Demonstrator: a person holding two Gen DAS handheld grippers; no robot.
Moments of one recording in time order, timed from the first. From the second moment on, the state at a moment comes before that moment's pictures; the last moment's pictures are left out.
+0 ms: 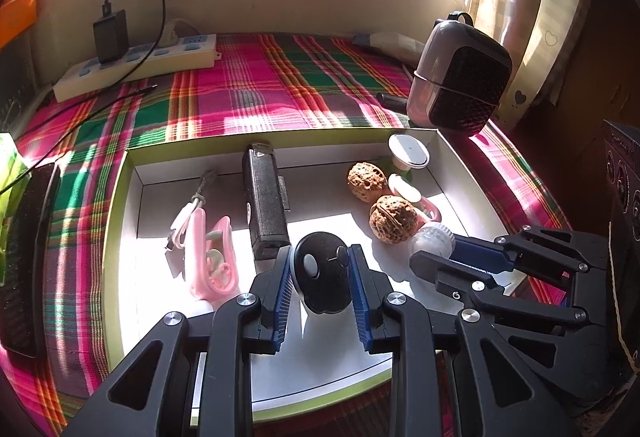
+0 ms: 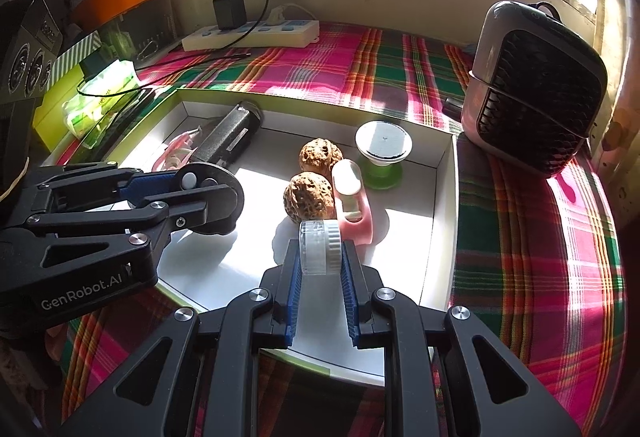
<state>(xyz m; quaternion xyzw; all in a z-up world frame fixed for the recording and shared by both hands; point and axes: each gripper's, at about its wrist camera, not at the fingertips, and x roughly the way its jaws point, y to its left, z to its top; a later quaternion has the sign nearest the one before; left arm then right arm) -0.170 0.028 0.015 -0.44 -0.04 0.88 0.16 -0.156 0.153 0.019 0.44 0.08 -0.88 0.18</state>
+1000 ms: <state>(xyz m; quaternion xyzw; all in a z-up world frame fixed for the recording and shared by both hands) -0.171 0.027 0.011 -0.45 -0.04 0.88 0.16 -0.159 0.156 0.017 0.44 0.07 -0.88 0.17</state>
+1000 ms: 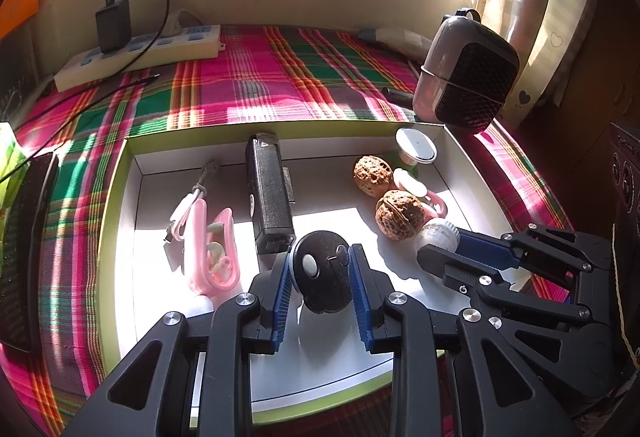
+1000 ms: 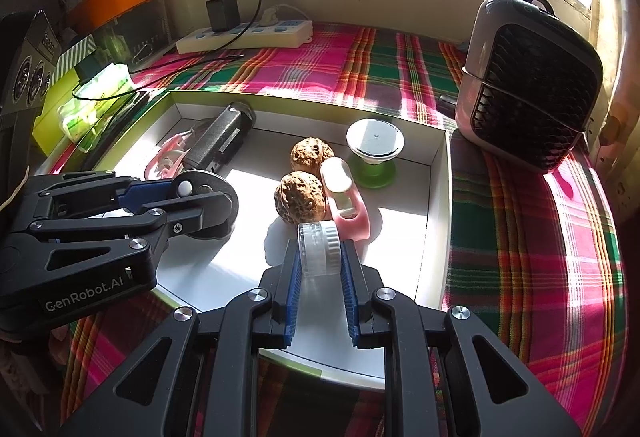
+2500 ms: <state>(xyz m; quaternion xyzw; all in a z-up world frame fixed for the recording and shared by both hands) -0.121 0.012 0.045 -0.41 -0.03 0.91 0.09 -0.121 0.156 0.039 0.41 0.05 -0.90 0.16</state>
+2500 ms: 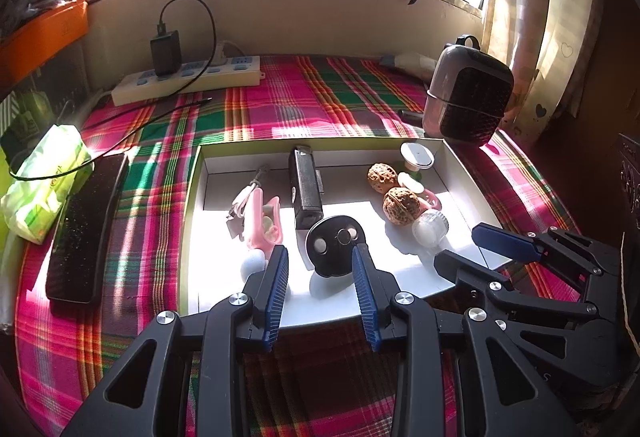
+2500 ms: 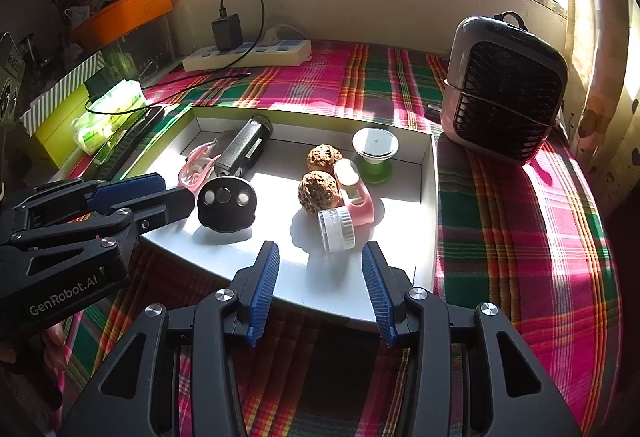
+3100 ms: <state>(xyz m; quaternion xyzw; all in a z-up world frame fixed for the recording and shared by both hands) -0.064 0.012 0.025 -0.42 -0.02 0.91 0.02 -0.075 0.158 0.032 0.41 0.03 -0.90 0.15</state>
